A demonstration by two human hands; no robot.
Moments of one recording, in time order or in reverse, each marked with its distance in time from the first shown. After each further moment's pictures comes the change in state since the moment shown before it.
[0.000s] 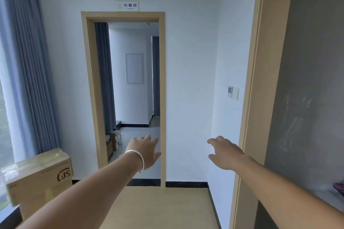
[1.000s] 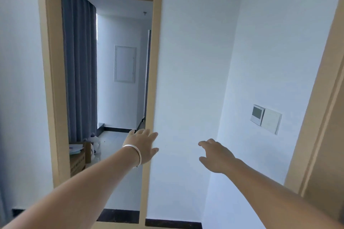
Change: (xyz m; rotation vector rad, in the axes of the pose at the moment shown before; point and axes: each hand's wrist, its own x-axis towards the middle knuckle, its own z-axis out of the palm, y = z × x) left_hand 0.460 -0.056 0.134 -0.059 0.025 -0.016; right_hand 0.459 0.093 0.059 -0.036 -0.020 -0.037
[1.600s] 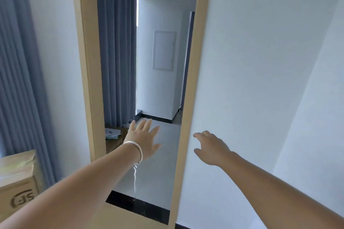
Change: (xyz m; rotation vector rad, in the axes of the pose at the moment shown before) left_hand 0.129 -0.144 0.117 0.101 -0.098 -0.252; right_hand 0.268 -0.099 0.076 0.086 -0.026 -0.293
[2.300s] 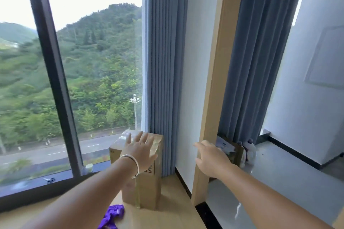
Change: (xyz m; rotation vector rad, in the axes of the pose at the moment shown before) left_hand -0.074 -0.215 0.067 0.107 -0.218 -0.901; right_hand 0.241 -0.256 0.086 0.205 -0.139 -0.873
